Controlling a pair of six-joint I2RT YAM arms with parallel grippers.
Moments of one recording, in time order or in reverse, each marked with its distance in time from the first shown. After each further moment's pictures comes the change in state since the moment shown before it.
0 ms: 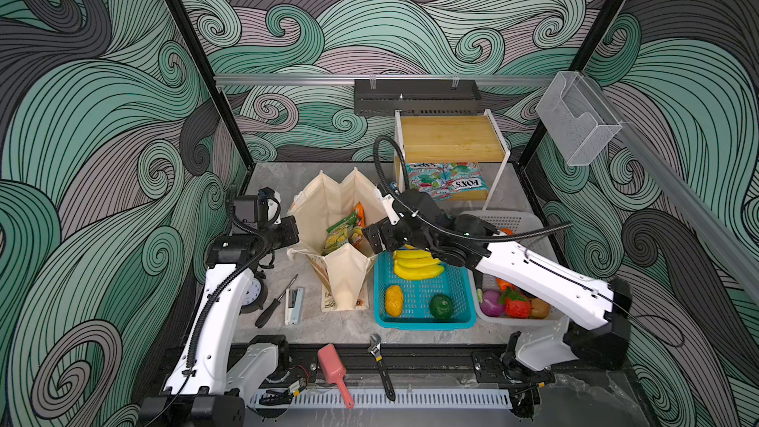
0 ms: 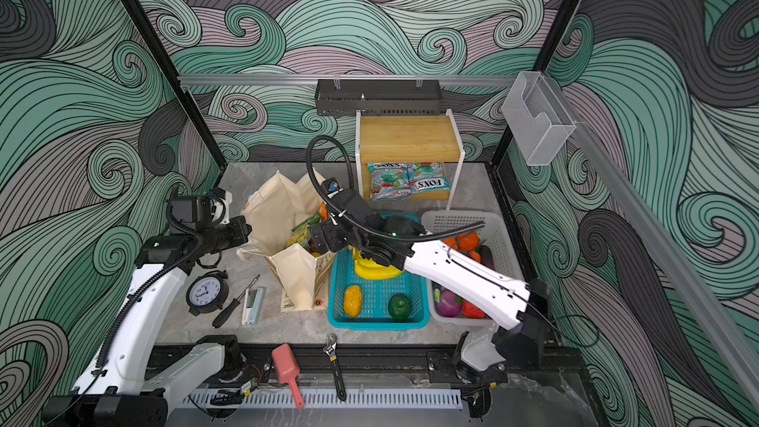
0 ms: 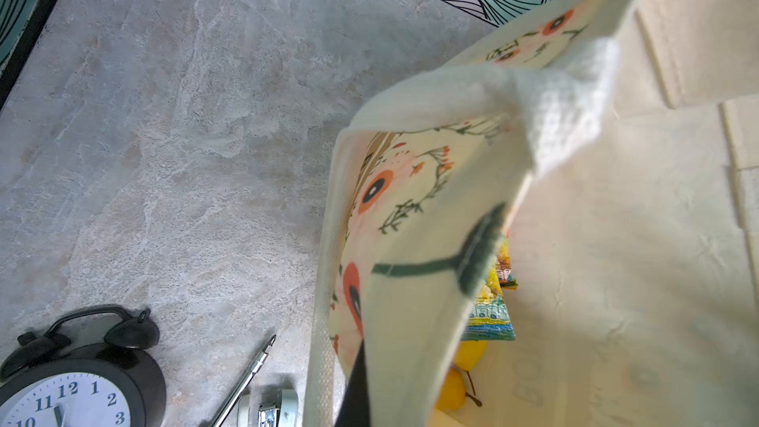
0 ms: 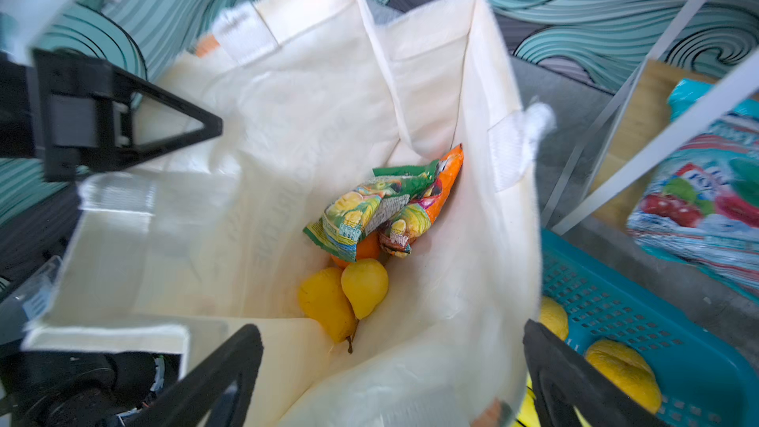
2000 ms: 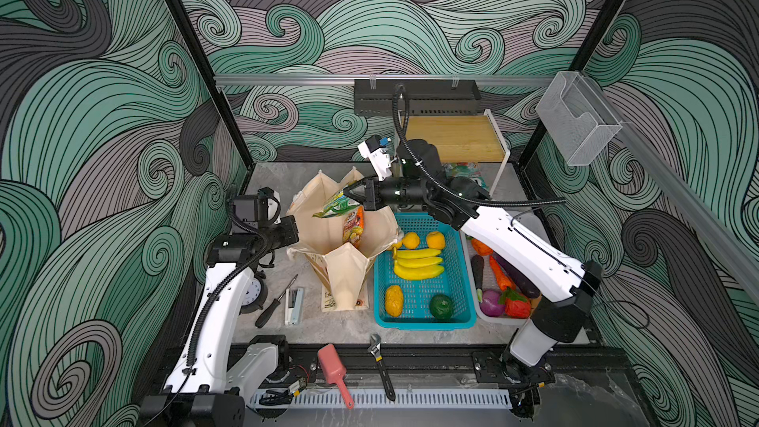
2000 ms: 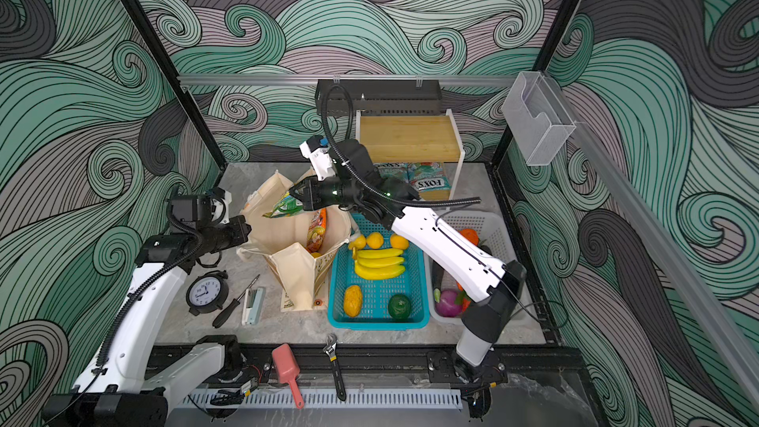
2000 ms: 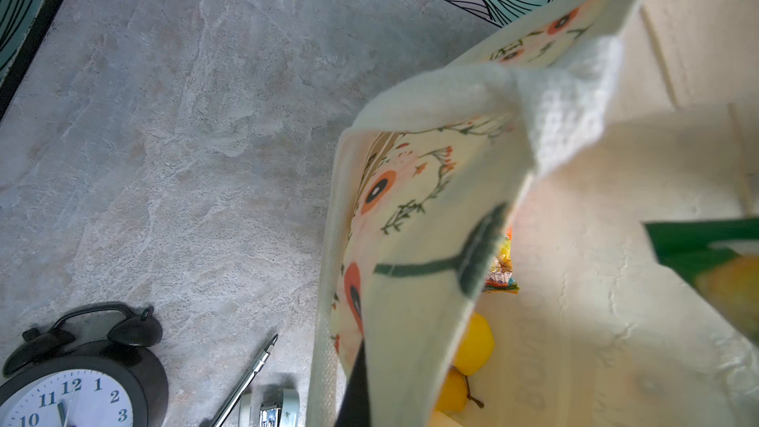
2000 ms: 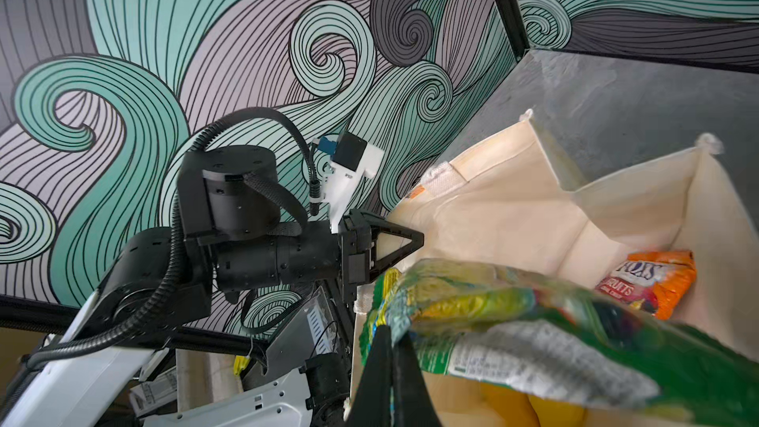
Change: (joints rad) left arm 0.000 0.007 0.006 -0.003 -0.008 0.000; right arm -0.148 0.323 0.444 0.082 -0.613 0.232
